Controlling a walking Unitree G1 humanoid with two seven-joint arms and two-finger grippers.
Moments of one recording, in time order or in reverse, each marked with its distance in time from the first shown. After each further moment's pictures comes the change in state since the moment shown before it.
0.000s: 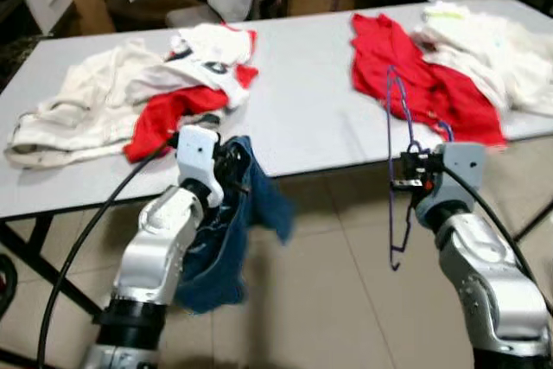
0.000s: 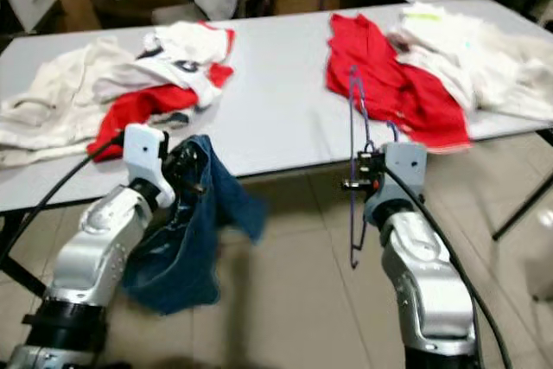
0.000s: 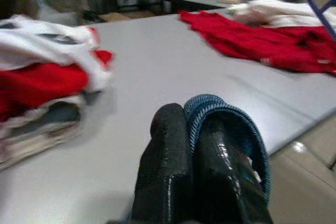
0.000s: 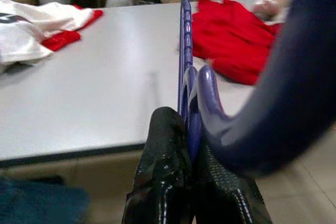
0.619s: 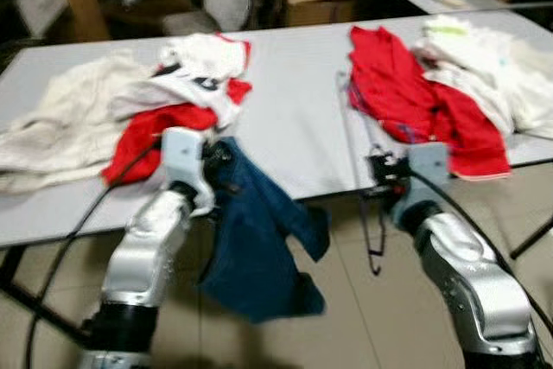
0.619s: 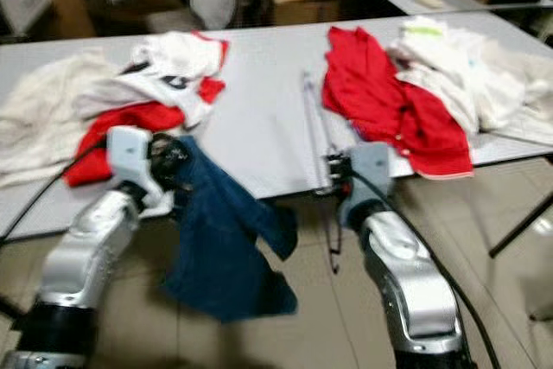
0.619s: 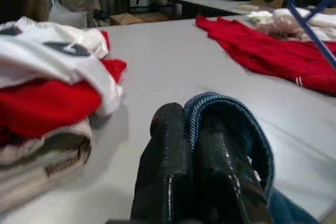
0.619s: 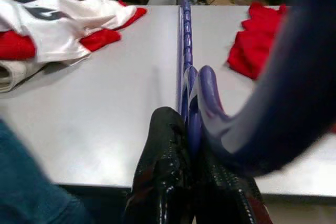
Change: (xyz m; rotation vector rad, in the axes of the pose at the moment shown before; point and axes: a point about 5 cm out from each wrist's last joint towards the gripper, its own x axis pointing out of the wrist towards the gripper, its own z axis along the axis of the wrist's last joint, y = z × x) left arm -0.004 0.008 0.000 -0.037 -0.011 0.043; right arm 0.000 0.020 0.001 -0.059 0.019 0.154
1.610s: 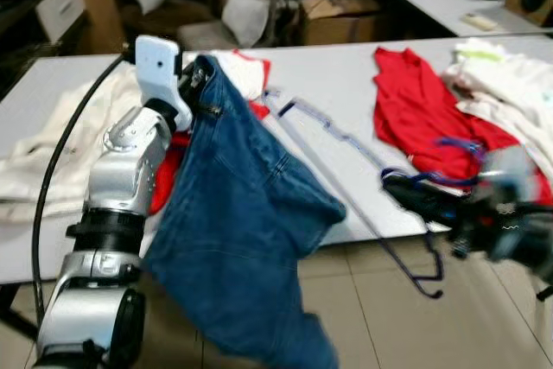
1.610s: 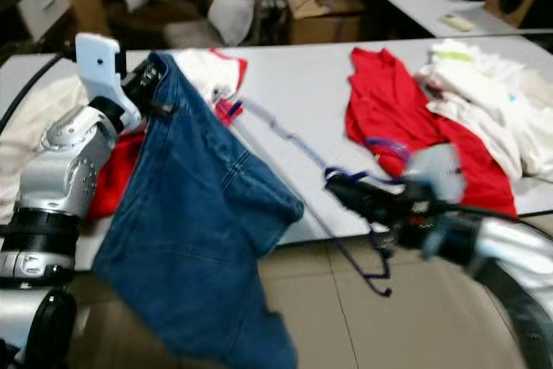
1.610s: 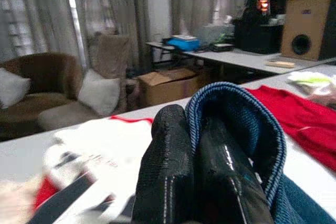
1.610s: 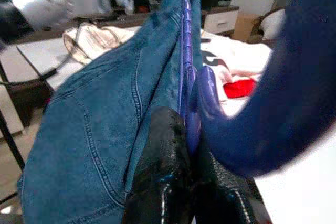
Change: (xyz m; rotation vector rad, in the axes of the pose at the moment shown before) left arm 0.056 0.035 0.093 0.119 -0.157 -0.027; right arm -0.080 -0.043 0.052 -0.127 -0.064 0.716
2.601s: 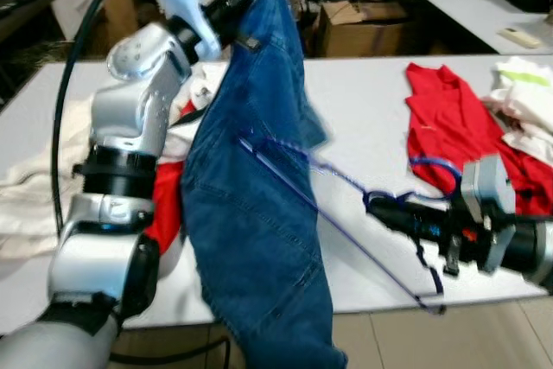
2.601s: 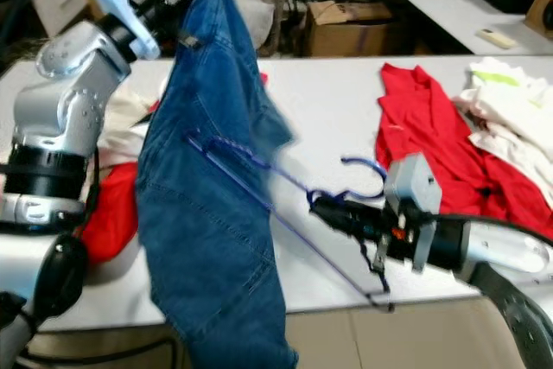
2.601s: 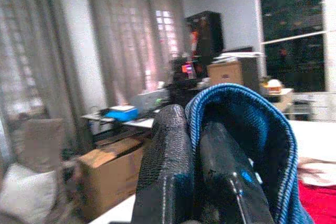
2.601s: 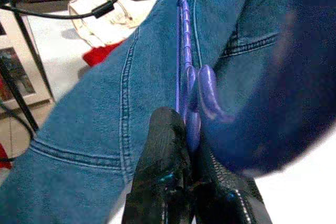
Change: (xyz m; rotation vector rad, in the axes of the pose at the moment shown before) left arm 0.025 -0.050 0.097 0.019 -0.285 -0.395; right arm 0.016 0.008 -0.007 -0.017 0.116 0.105
